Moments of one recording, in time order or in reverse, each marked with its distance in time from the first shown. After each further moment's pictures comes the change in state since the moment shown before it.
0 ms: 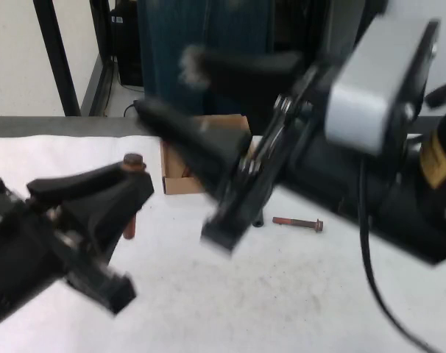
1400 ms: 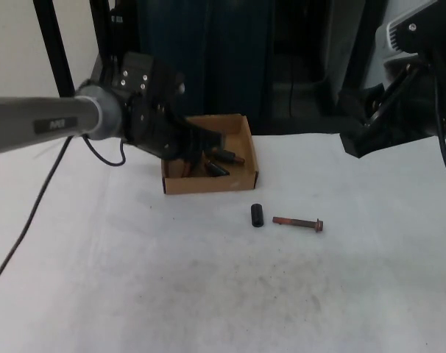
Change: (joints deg) left arm 12.8 88.3 -77.0 37.3 -2.1 -0.5; right arm -23.9 -1.0 -8.2 41.4 9.6 -8.9
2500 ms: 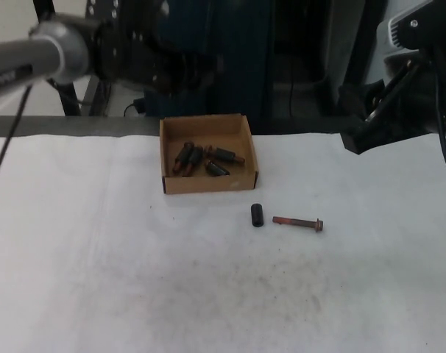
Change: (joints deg) left arm 0.4 -12.4 -2.8 2.7 7.4 -4.8; right arm -0.1 0.0 0.0 -1.0 0.0 0.0
